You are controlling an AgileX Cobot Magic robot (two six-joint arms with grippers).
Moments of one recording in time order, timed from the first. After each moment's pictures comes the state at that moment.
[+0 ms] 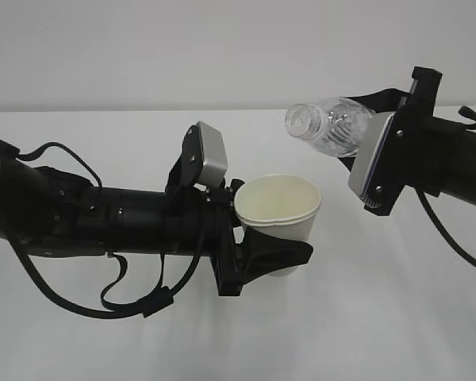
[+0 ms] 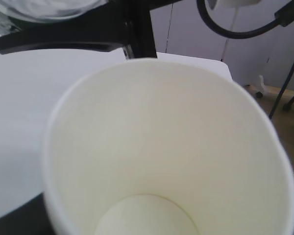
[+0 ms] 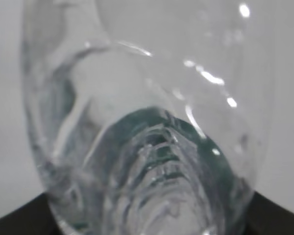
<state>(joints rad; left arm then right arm) -0.56 2.00 -0.91 1.07 -1.03 -0.60 0.20 1.62 -0.63 -0.54 -0.74 -0.85</state>
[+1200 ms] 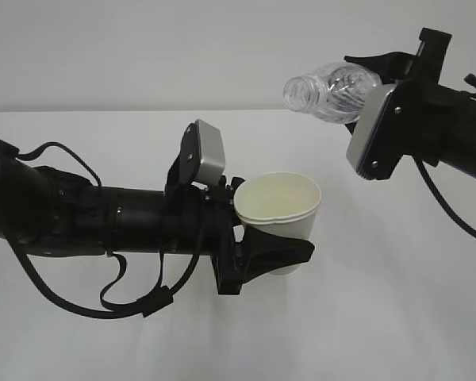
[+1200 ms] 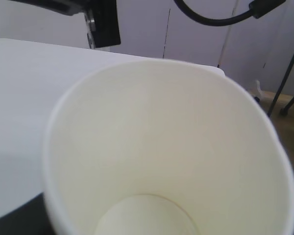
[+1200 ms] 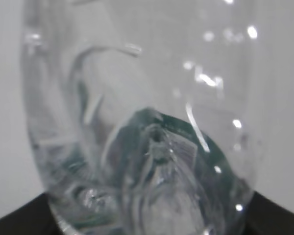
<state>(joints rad) -0.56 2.00 -0.91 1.07 -1.05 -0.60 0.20 1.62 -0.69 -0.46 -0.80 -1.01</state>
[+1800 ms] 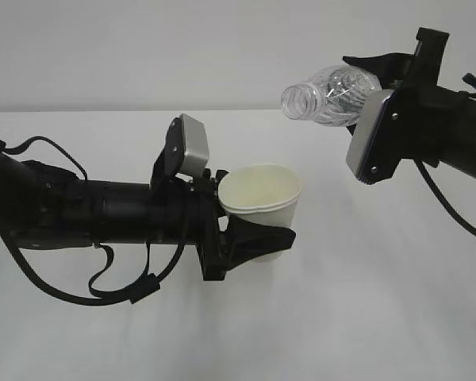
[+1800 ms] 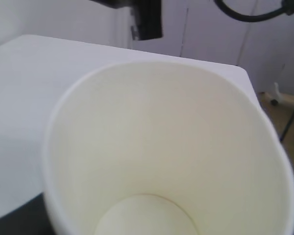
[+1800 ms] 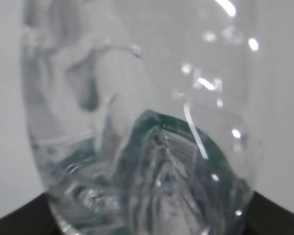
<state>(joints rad) -0.50 2.00 -0.91 1.09 -1.06 -0.60 0.20 1.62 -0.69 -0.46 -0.81 -1.06</state>
